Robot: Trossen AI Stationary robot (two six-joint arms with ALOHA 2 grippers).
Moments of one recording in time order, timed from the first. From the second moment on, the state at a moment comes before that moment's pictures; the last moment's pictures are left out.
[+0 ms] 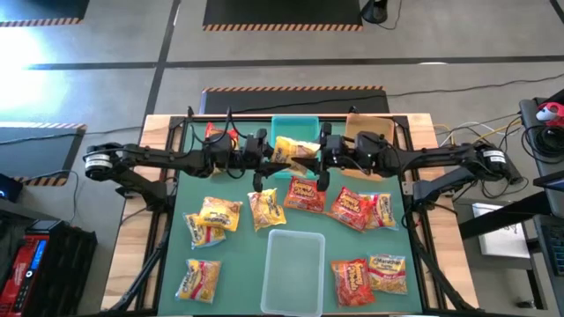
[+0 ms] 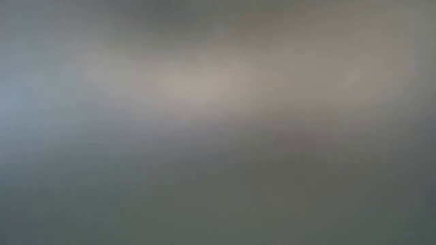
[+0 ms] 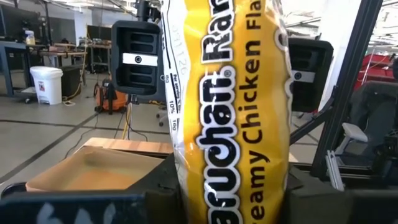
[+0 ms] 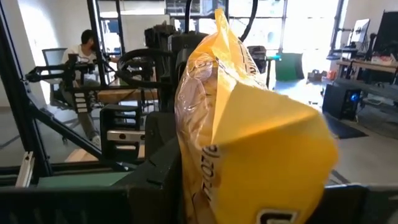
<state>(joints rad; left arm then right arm) 0.19 1.41 0.79 0.72 0.23 -0.11 -0.11 1.31 0.91 0.47 -0.04 0.01</state>
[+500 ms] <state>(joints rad) 0.19 1.41 0.79 0.69 0.23 -0.11 -0.11 1.25 1.34 -0.54 -0.03 0.11</state>
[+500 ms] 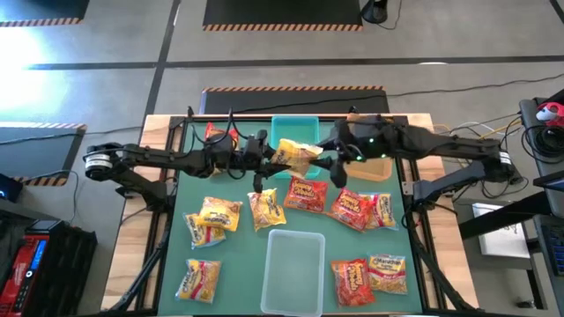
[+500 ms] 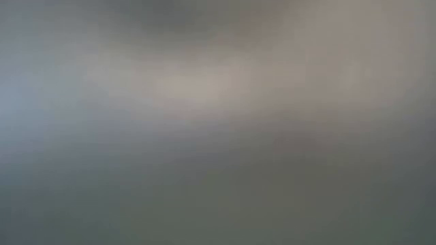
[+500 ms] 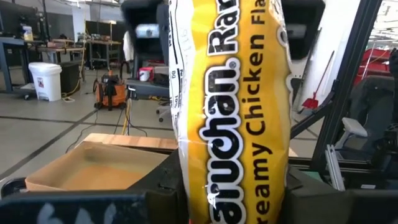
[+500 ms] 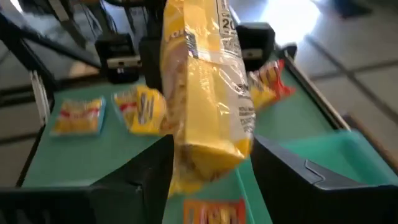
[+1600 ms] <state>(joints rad) 0.19 1.60 0.79 0.73 0.53 -0.52 -0.12 1.42 1.56 -0.90 -0.22 0.42</state>
